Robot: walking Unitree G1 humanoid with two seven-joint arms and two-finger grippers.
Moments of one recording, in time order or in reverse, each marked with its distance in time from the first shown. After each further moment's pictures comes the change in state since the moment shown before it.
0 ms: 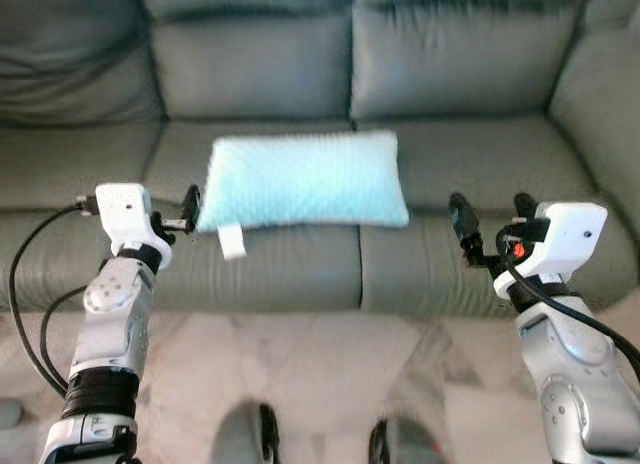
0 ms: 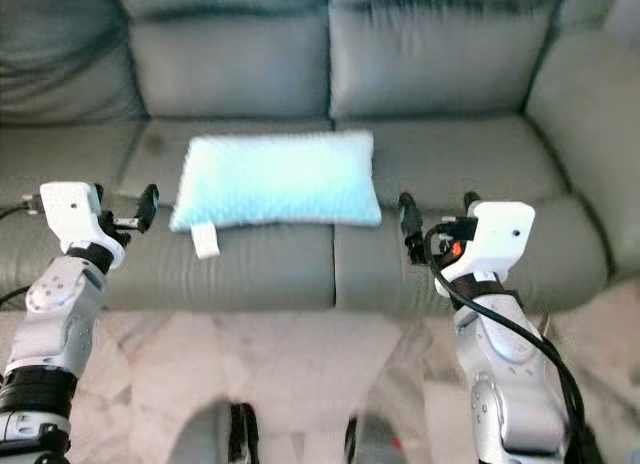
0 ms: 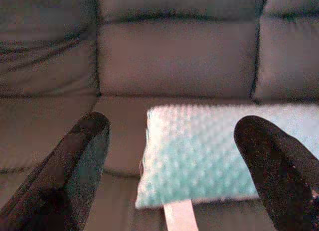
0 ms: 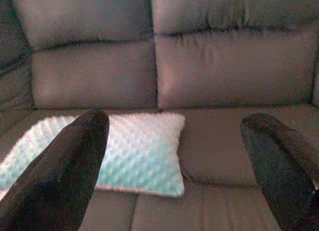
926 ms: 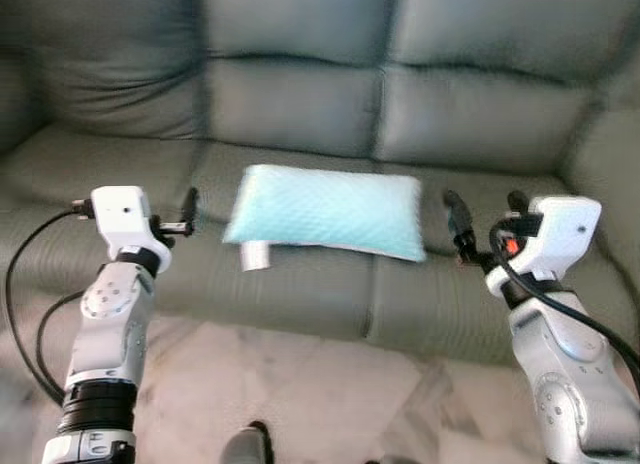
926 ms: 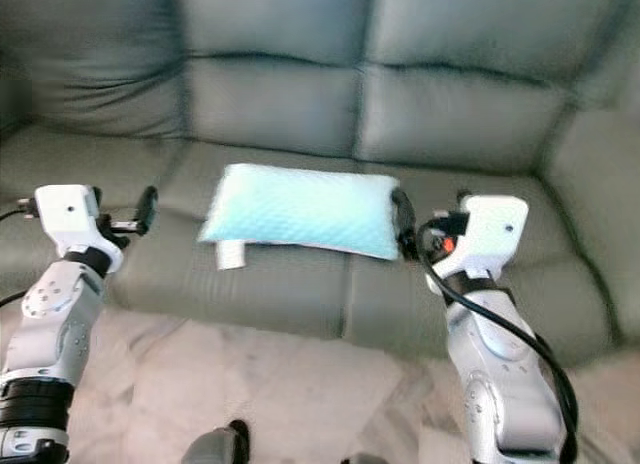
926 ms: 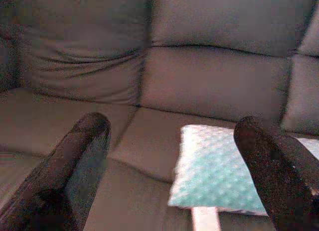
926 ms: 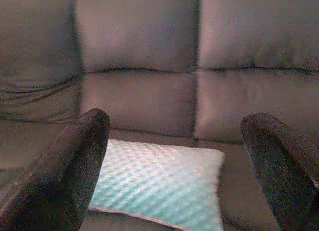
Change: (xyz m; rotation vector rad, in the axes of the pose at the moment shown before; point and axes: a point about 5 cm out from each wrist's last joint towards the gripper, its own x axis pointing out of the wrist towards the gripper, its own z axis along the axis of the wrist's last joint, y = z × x) left arm -0.009 0.001 -0.001 -0.014 0.028 0.020; right arm 0.003 0.011 0.004 0.029 0.006 0.006
